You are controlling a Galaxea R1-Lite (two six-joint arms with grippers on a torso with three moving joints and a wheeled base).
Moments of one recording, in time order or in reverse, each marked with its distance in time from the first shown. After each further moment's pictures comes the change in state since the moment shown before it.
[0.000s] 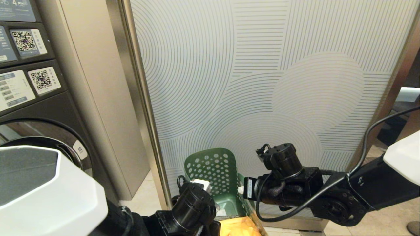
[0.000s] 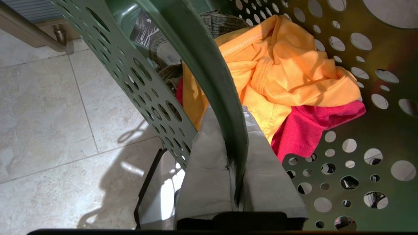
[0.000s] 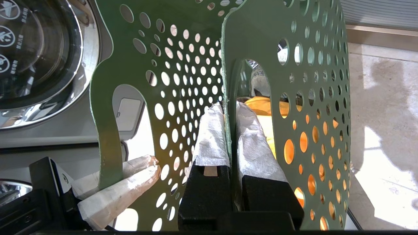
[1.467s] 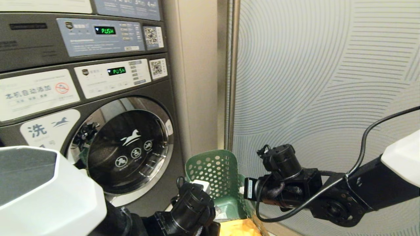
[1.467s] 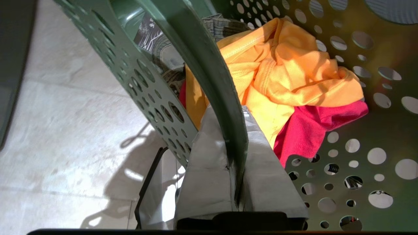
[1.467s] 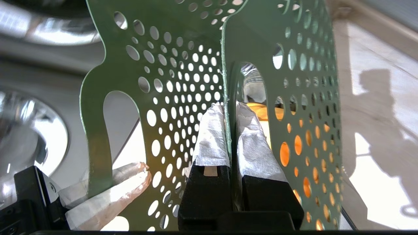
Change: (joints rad) left arm -0.001 -0.003 0.008 0.000 0.001 0.000; right arm 0.001 0.005 0.004 0.001 -0.038 0.000
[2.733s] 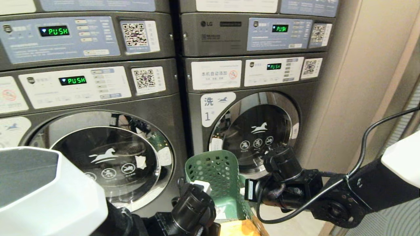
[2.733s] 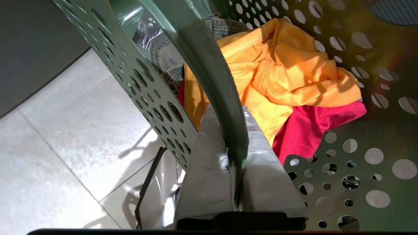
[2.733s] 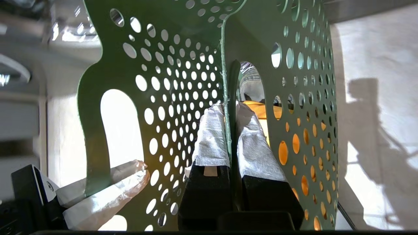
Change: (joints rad) left arm -0.003 0.004 0.000 0.000 0.000 0.000; right arm 0.000 0.000 0.010 -0.002 0.000 -0.001
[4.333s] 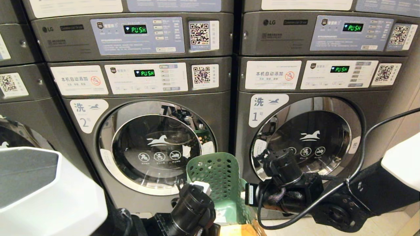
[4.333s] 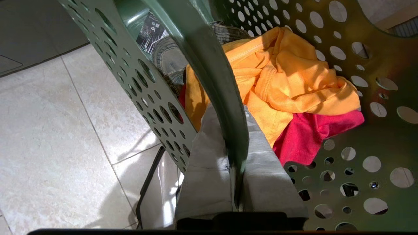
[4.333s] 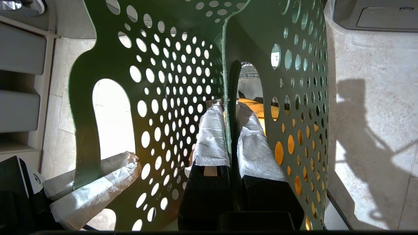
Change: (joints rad) left arm -0.003 -0.001 0.006 -0.002 0.001 0.000; right arm 0.010 -0.002 0.024 0.000 -0.007 -0.015
